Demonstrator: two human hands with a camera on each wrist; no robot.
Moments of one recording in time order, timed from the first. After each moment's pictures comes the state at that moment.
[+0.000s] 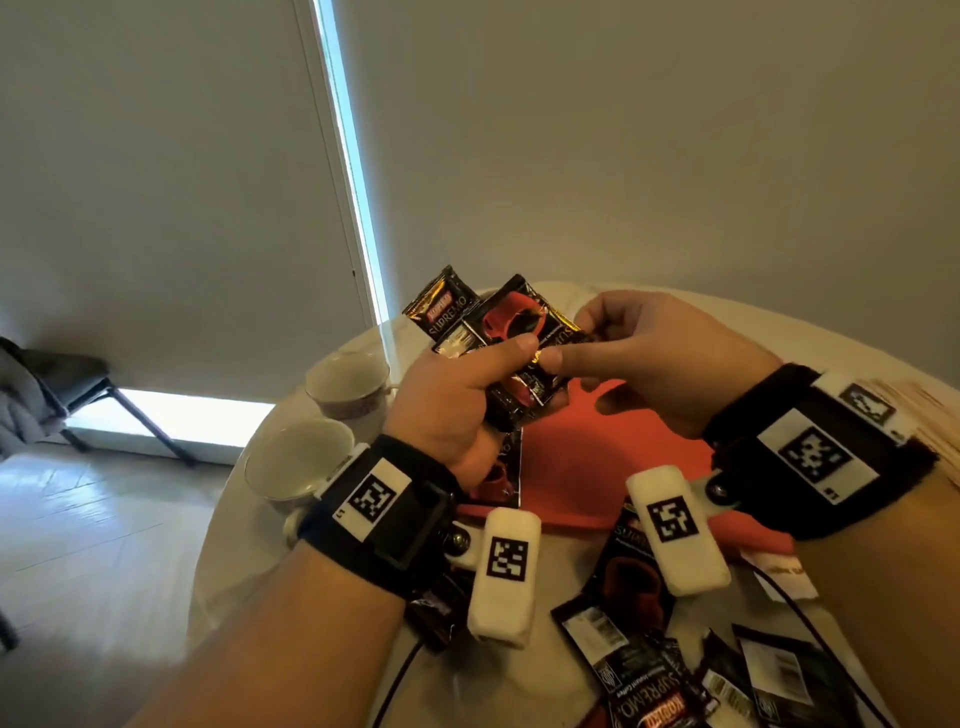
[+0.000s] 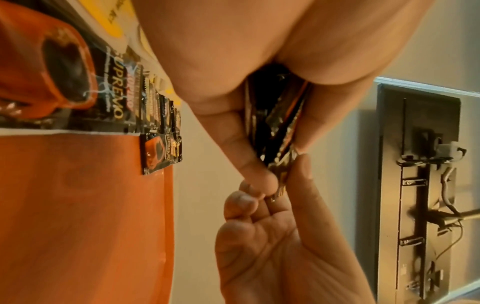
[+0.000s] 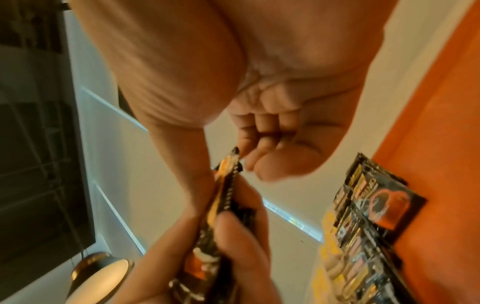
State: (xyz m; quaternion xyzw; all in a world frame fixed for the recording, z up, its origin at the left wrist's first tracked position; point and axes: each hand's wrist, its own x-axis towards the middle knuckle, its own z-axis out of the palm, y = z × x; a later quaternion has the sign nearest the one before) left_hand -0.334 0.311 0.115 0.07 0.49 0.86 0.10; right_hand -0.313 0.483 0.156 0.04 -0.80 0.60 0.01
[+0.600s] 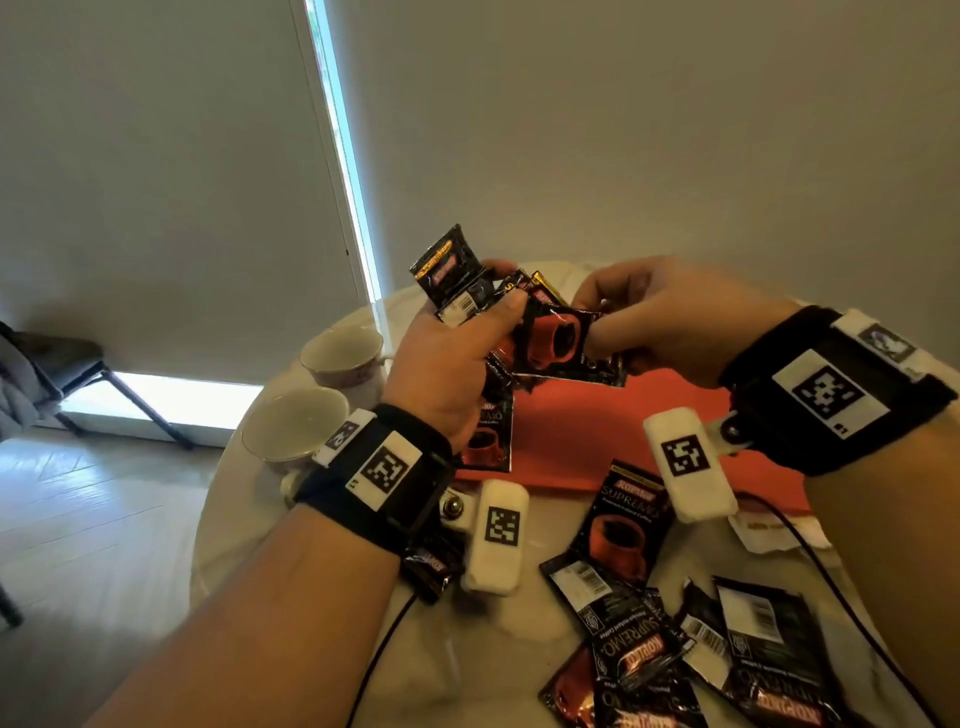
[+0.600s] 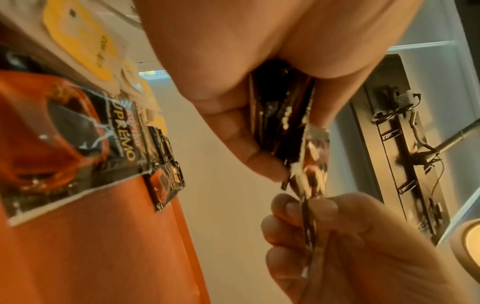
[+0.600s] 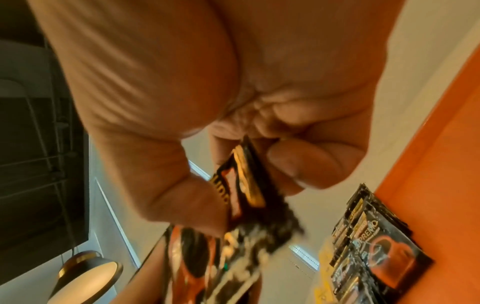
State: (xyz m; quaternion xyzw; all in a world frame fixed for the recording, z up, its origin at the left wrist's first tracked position) left_hand -0.337 0.313 0.106 0.15 0.54 0.83 -0.01; right_hand -0.308 0.500 0.164 0.07 -0.85 0.52 -0.03
